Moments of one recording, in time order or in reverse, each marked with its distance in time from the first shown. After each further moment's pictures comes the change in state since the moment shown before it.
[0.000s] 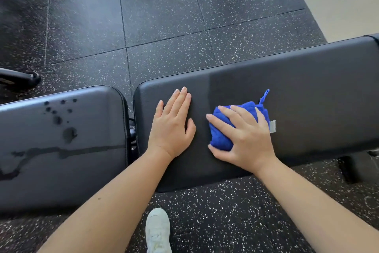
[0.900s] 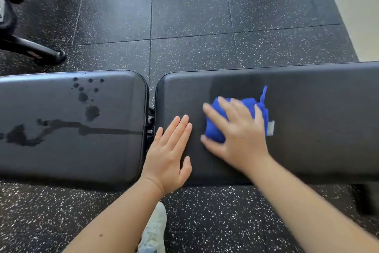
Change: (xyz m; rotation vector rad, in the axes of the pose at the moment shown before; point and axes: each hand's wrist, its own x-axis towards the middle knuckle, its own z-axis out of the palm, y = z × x) left_hand -0.084 -0.018 -0.008 -0.039 0.001 -0.029; right_hand 0.032 -0.039 0.016 0.016 -0.053 -0.026
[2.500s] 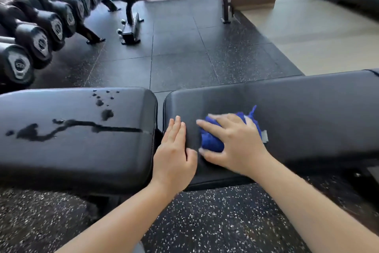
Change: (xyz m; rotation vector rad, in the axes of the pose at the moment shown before) left_hand -0.005 -0.009 0.019 -0.198 0.383 -0.052; right_hand -0.022 -0.039 0.012 0.017 0.147 -0.070
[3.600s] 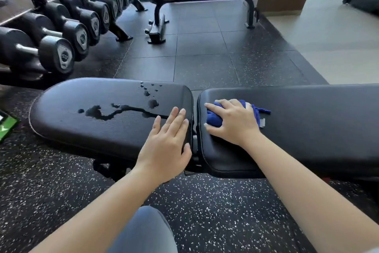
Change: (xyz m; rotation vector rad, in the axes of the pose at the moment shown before) left_hand -0.022 -0.043 -0.091 0.605 -0.135 0.232; right_hand 0.054 -0.043 0.027 -0.072 -0.060 0.012
